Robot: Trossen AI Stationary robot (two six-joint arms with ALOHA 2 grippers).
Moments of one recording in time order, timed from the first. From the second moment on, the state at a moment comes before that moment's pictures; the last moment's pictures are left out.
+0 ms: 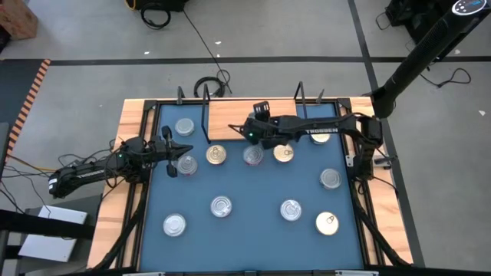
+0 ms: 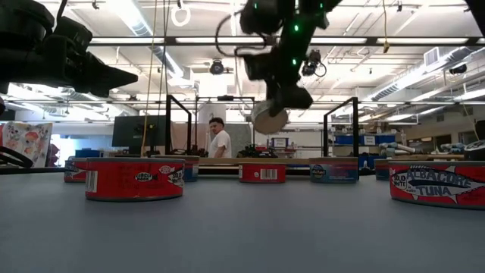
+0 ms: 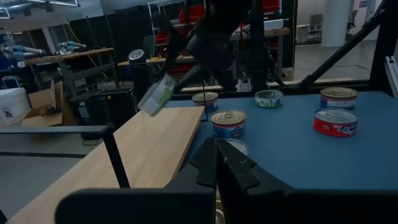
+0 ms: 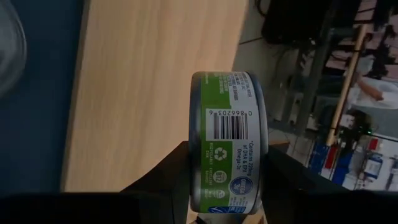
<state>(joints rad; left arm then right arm) 0.29 0.09 0.03 0.08 0.07 0.12 -0.18 1.86 1.48 -0.70 0.72 -0.67</state>
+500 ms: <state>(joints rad) 0.29 0.09 0.03 0.08 0.07 0.12 -0.35 1.86 1.24 -0.12 0.56 -0.89</state>
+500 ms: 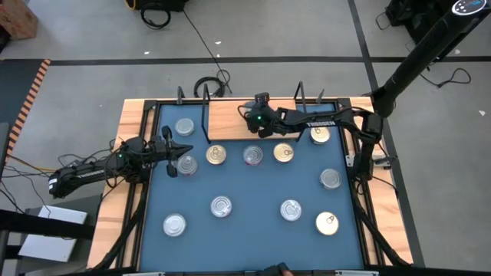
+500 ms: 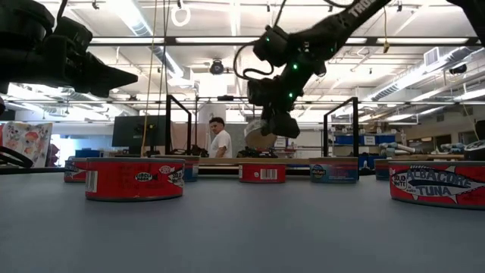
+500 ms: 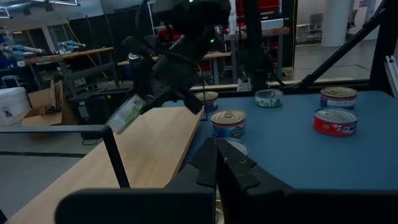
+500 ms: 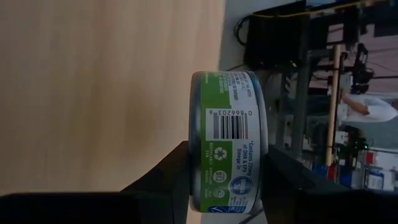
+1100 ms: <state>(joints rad) 0.29 0.09 0.03 0.08 0.07 0.12 -0.47 1.86 1.13 0.08 0.37 -0.81</state>
